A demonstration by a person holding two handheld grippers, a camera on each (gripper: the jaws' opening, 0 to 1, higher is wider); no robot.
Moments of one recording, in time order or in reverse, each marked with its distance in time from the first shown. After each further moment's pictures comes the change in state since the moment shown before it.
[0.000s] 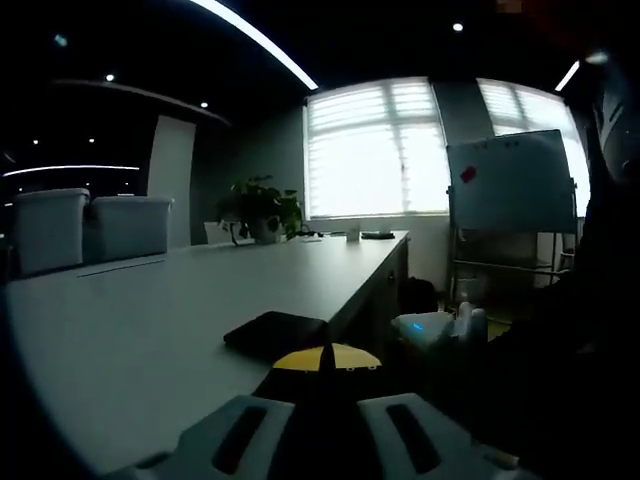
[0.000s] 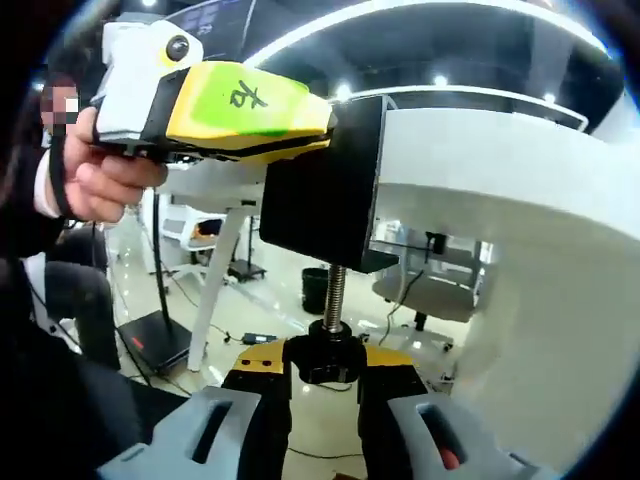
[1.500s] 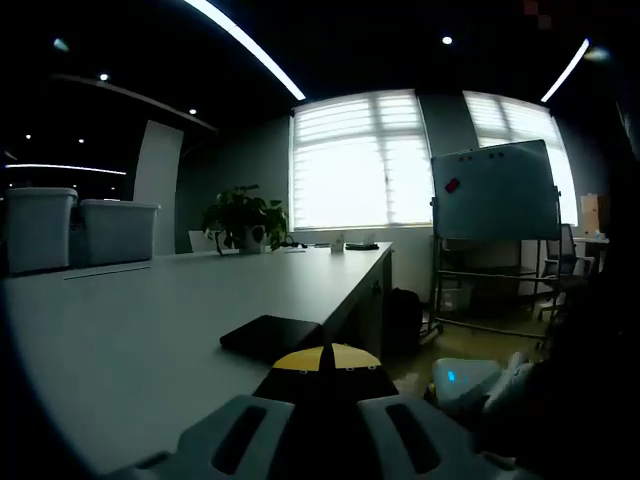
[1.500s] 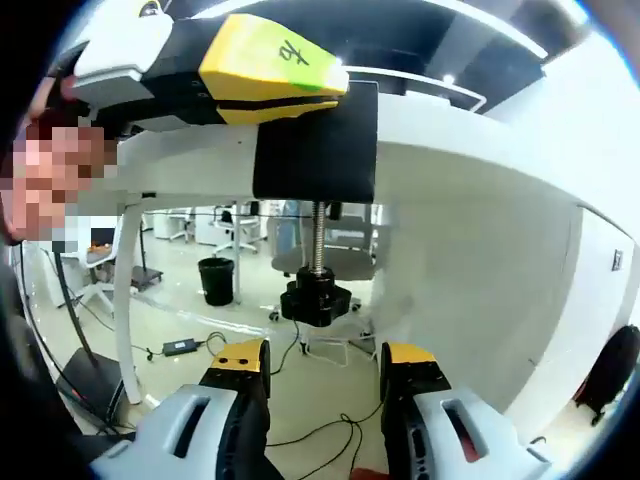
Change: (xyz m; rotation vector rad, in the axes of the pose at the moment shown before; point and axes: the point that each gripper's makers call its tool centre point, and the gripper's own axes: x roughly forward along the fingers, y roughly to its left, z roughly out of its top) left arm -0.003 -0.002 0.003 -0.009 -0.061 -0.082; right arm -0.026 -0.013 -0.027 0.171 0.115 -0.705
